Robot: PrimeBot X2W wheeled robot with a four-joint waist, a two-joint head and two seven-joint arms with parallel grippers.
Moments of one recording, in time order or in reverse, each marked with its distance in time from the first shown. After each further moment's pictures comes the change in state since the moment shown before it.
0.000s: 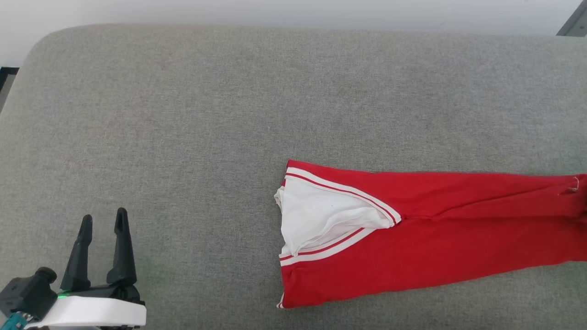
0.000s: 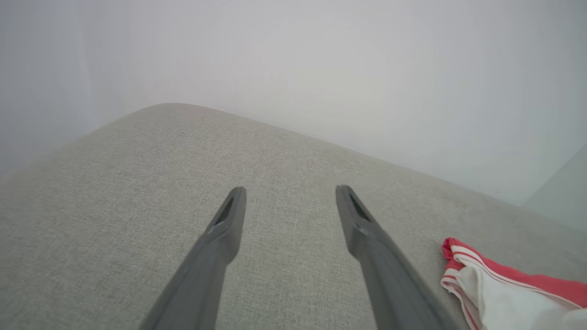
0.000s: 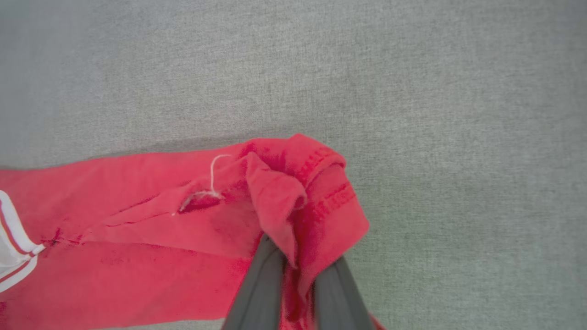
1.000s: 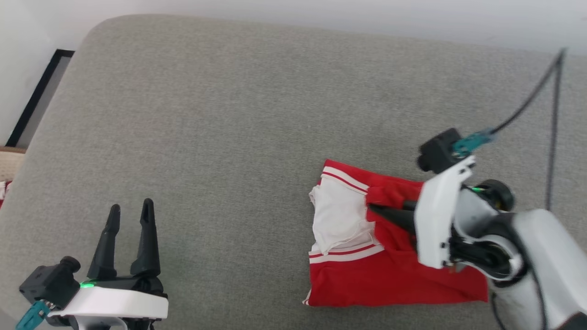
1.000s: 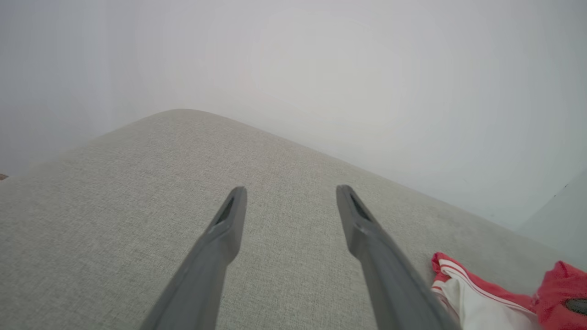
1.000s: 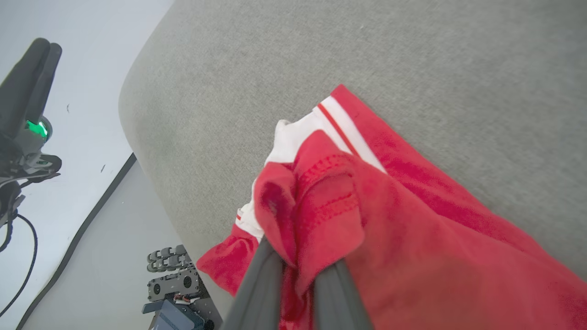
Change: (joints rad) left arm -0.035 -0.014 -0.077 -0.002 -0.046 0.000 0.000; right arm -0.115 0.301 0.502 -0.317 -0.034 0.000 0.040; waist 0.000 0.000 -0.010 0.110
